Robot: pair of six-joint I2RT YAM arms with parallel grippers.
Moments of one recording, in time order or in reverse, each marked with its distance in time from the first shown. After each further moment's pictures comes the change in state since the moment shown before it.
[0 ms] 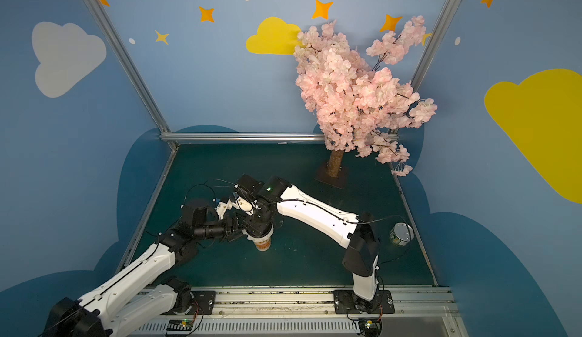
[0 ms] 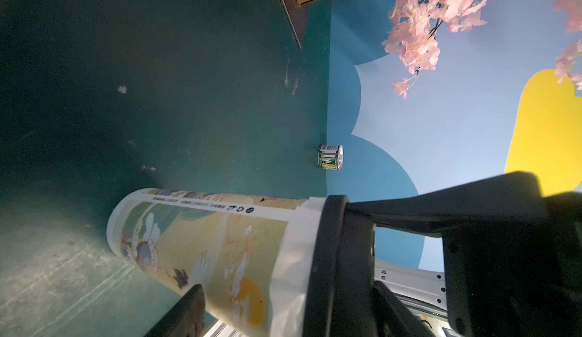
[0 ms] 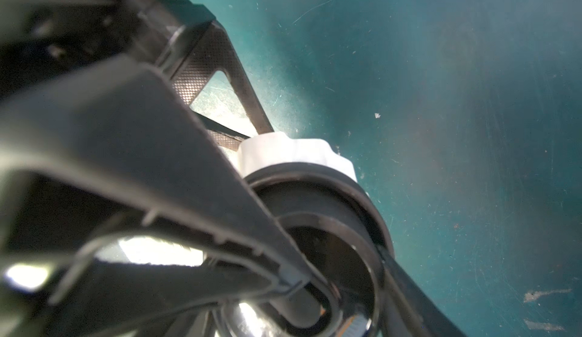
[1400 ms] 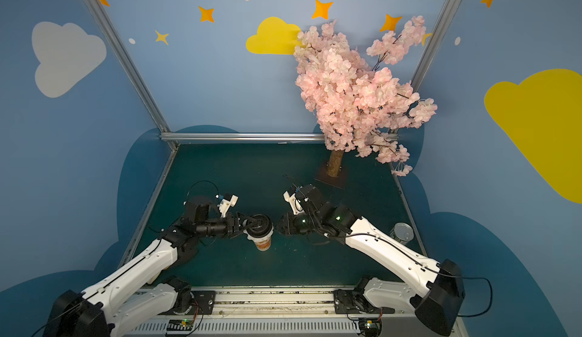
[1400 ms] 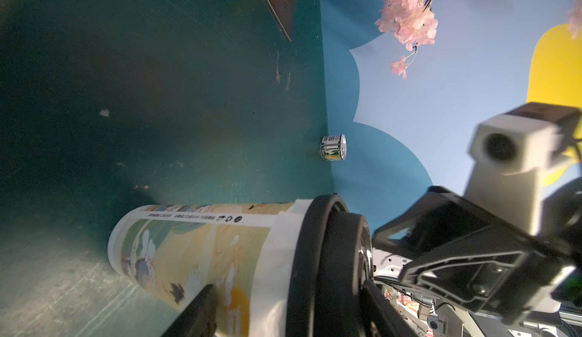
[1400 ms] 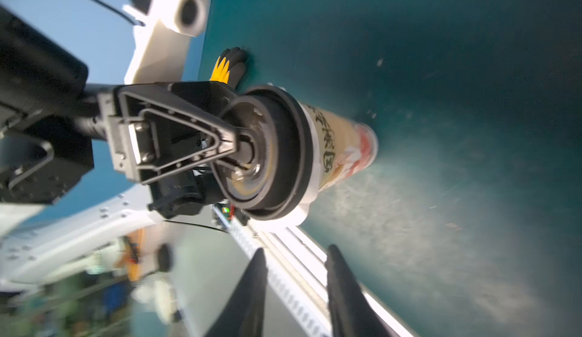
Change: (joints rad) left arm -0.007 0.058 0.031 -0.001 0.007 0.113; right arm -0.221 -0.680 -0.871 0.667 -0.319 0.788
